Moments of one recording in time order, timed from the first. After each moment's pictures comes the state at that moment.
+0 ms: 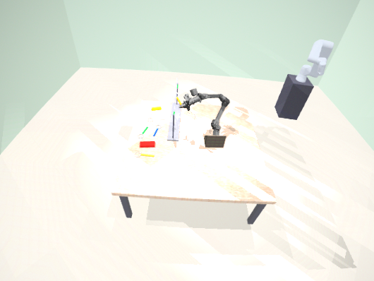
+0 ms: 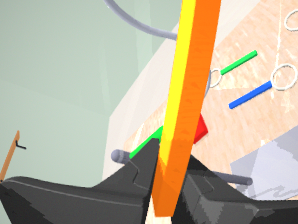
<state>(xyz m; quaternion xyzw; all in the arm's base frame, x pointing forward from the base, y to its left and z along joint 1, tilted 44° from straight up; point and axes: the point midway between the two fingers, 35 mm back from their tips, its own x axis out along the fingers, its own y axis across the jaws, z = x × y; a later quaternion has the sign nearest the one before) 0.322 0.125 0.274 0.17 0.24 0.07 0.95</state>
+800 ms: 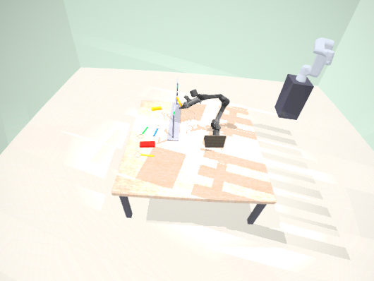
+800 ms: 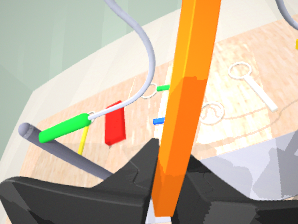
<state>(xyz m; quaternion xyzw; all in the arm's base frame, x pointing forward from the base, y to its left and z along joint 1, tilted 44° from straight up) 0.329 0.087 0.268 -0.09 0.21 0.00 0.97</state>
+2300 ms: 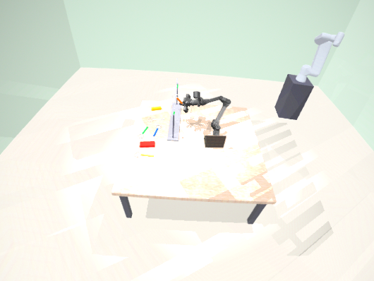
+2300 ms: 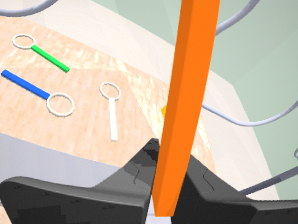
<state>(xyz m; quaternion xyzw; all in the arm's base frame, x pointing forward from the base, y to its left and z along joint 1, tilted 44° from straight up) 0.336 0.028 0.312 -0.55 0.10 -0.14 0.81</state>
